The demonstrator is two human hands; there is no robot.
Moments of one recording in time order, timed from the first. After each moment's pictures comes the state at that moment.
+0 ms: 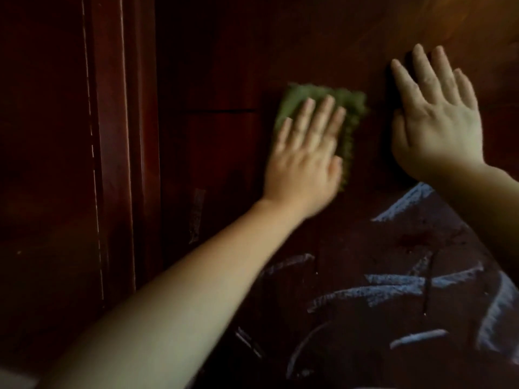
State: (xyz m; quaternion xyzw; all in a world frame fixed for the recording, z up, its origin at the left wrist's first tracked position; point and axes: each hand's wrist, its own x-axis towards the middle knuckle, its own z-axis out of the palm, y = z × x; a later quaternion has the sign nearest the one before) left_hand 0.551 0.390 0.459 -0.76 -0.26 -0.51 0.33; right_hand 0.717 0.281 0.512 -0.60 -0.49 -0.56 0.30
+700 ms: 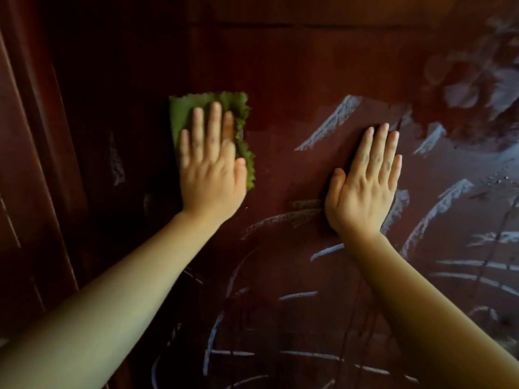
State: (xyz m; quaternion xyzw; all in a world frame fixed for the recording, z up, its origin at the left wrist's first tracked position) left_hand 0.537 0.385 0.350 -0.74 -0.35 -0.50 0.27; right_hand 0.735 0.263 0.324 -0.68 -0.37 -0.49 0.40
